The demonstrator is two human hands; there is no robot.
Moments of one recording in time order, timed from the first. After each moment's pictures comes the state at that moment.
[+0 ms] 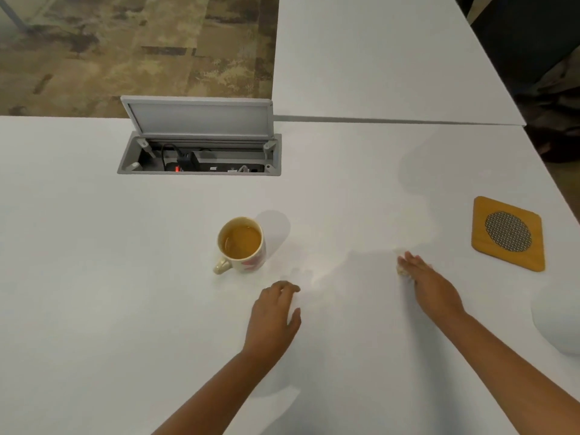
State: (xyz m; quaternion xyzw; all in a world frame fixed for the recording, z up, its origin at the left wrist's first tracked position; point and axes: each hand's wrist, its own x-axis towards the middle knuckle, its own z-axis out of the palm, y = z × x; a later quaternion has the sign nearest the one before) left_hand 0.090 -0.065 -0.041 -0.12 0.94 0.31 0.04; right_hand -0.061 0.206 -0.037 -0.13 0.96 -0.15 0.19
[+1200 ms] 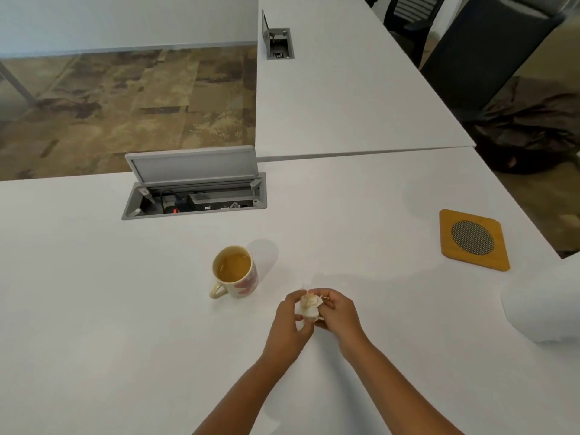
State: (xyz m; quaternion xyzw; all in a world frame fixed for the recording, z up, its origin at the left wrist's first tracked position) left_hand 0.076 -0.029 0.003 -0.17 0.82 0.54 0.08; right_hand 0.025 0.076 0.007 0.14 0.71 -0.63 0.27
